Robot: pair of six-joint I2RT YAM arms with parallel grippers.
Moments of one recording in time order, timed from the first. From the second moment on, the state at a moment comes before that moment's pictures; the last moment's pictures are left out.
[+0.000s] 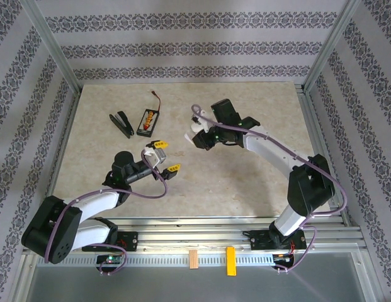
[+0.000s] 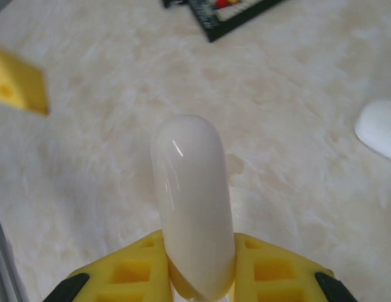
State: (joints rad) left arm -0.39 1.21 0.30 0.76 0.54 0.26; right arm 0.54 1.66 1.31 -0.53 -0.45 -0.02
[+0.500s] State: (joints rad) left arm -0.39 1.28 0.30 0.74 0.42 0.21; right arm 0.50 1.96 1.25 -0.34 -0.48 0.38
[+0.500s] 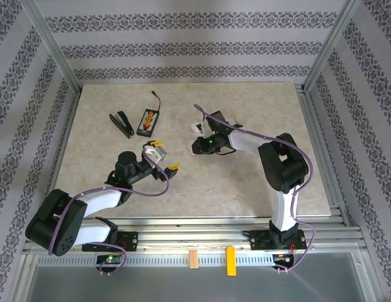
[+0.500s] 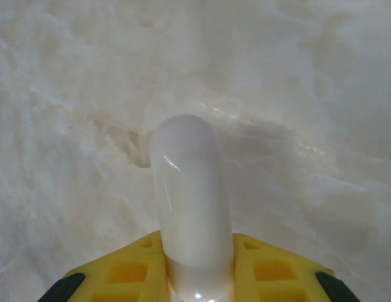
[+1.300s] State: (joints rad) left arm -0.38 1.18 0.31 0.67 0.23 0.13; right arm 0.45 1.72 1.08 -0.27 -0.22 0.31
